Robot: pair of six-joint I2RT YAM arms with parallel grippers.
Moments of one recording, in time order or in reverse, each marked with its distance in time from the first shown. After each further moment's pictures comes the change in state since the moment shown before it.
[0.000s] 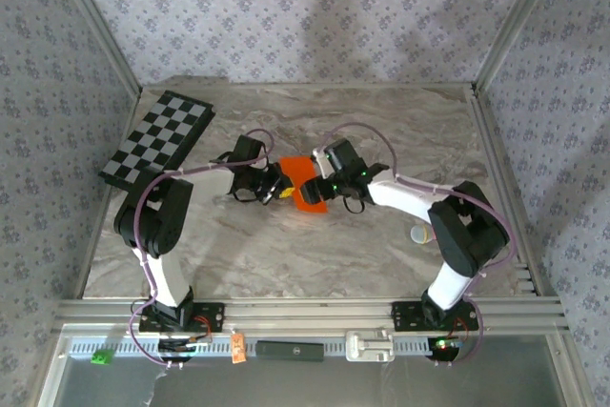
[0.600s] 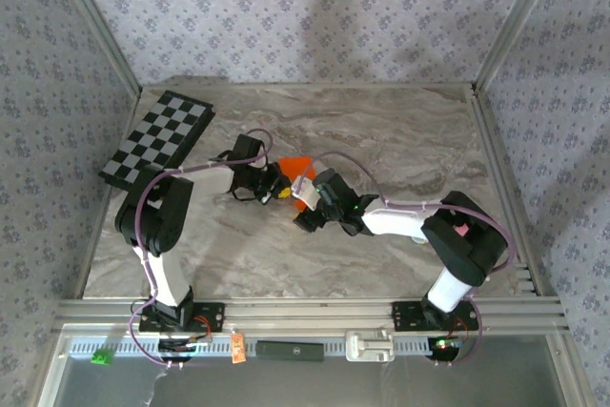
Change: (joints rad) left arm 0.010 0.012 0.016 -0.028 0.013 -0.007; right arm 0.156 -0.025 -0.204 0.296 0.114 -0.386
